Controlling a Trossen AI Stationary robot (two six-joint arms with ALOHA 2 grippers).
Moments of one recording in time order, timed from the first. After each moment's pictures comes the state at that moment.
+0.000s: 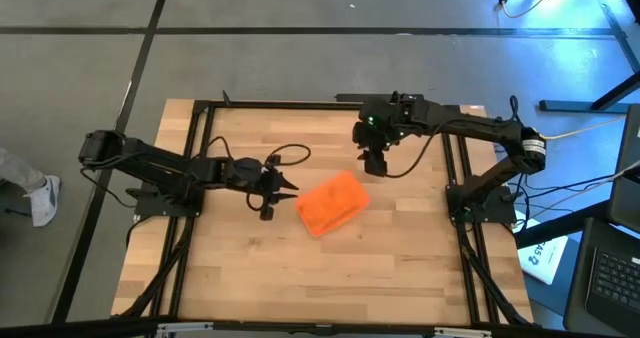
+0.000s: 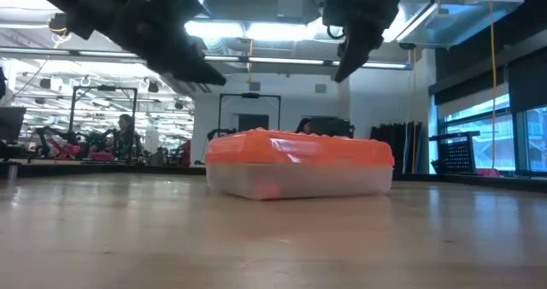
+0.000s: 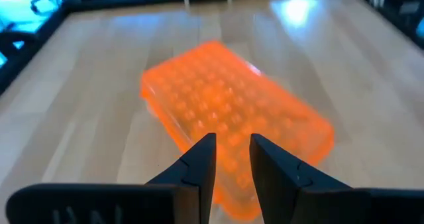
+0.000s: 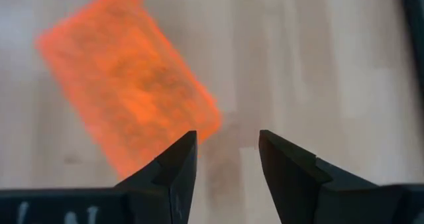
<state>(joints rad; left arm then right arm) -0.03 1.20 0.52 0.21 -0.03 0.06 -0.31 1.53 1.36 -0.90 -0.16 -0.21</state>
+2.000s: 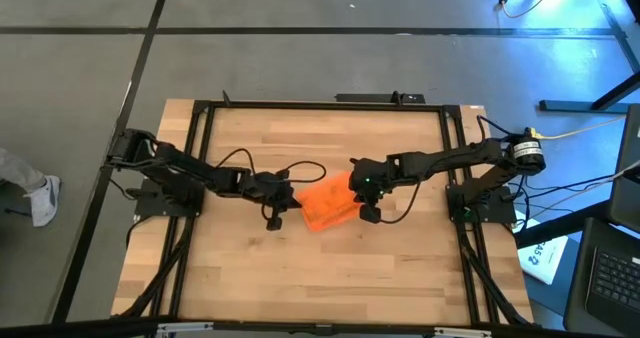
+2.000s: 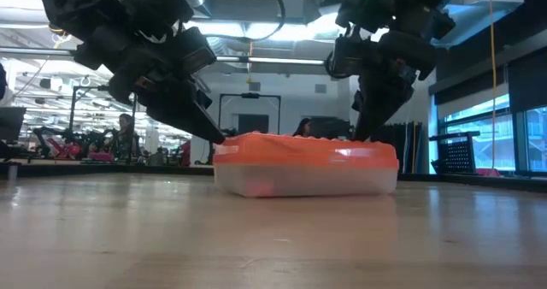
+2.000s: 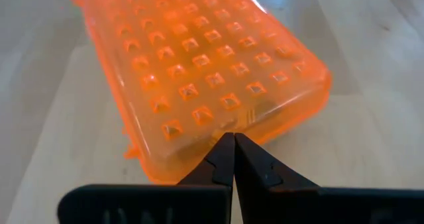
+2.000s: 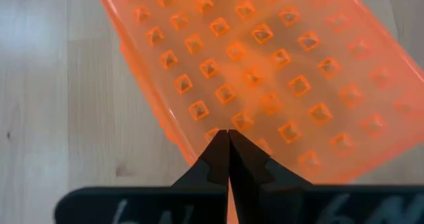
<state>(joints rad) -0.05 1.48 0.52 0.32 -0.01 -0.02 -0.02 1.56 0.91 -0.40 -0.13 0.15</state>
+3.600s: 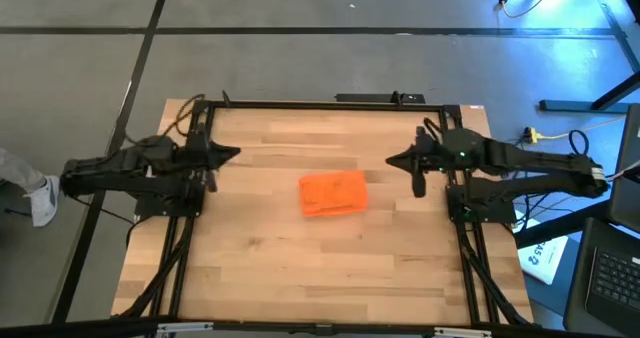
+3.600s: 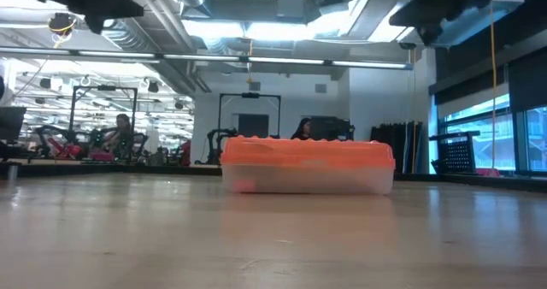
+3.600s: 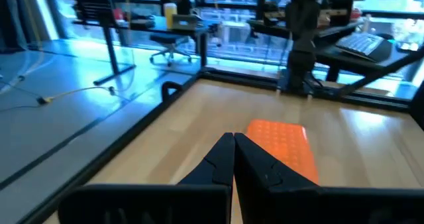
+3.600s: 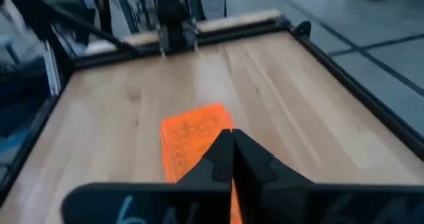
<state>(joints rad) 0.05 0.26 0.52 -0.41 -0.30 -0.10 -0.12 0.73 0.69 -0.31 0.01 0.15</state>
